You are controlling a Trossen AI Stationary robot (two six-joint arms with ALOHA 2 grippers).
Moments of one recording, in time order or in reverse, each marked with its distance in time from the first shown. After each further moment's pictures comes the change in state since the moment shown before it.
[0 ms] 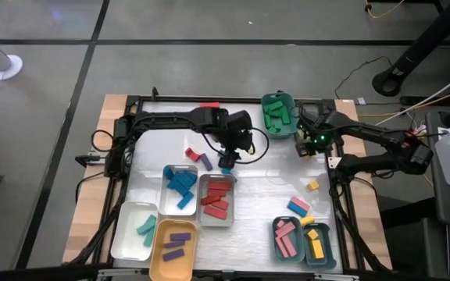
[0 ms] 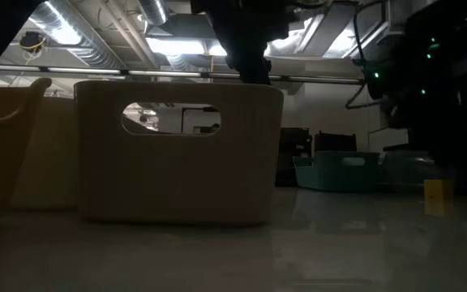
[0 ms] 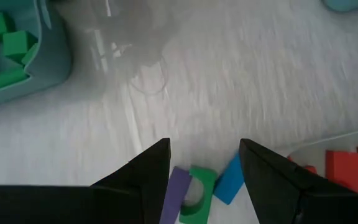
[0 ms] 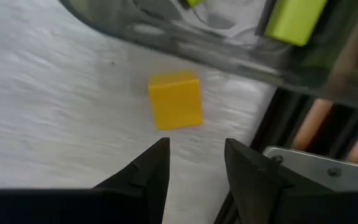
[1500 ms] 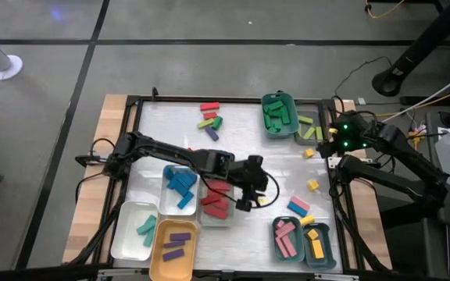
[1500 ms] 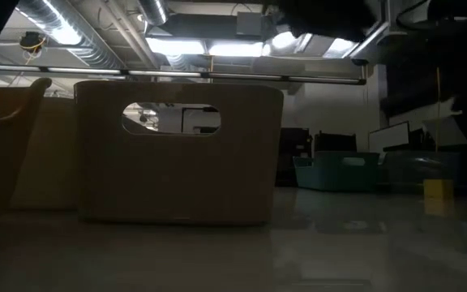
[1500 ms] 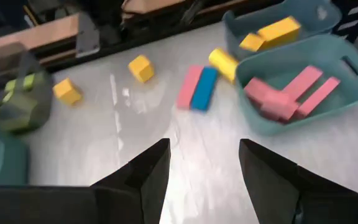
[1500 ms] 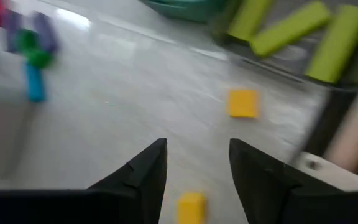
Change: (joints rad) left arm -0.329 0.057 0.000 0.421 -0.220 -0.194; right arm 0.000 -0.606 0.114 -0.140 -0.170 -0.090
